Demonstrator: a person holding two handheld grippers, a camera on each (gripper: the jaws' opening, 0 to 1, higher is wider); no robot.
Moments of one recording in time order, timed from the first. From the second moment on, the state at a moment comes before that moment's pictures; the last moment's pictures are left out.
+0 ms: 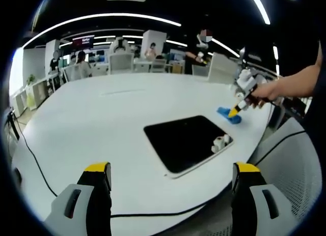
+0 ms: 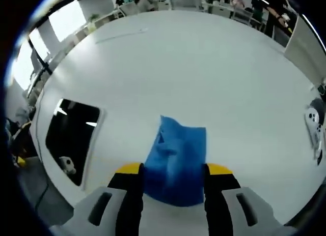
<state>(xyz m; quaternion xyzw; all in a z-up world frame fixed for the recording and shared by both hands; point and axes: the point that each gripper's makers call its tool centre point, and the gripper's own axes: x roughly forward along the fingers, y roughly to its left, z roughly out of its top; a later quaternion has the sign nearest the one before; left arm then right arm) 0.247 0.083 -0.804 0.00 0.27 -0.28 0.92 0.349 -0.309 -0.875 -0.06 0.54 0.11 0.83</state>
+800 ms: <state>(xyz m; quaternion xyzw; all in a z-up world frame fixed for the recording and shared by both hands) 0.247 0.085 -0.807 0.01 0.27 -0.27 0.92 0.358 -0.320 -0.880 -0.08 0.54 0.10 0.83</state>
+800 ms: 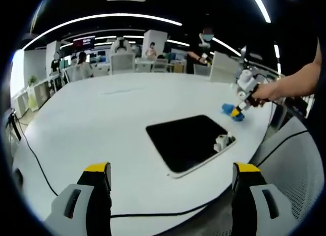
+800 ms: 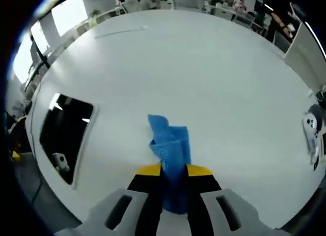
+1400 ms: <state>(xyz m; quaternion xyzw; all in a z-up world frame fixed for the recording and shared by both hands) 0.251 0.104 -0.819 0.04 0.29 -0.23 0.93 0.352 -0.318 -0.880 -0.05 0.51 0.14 0.85</state>
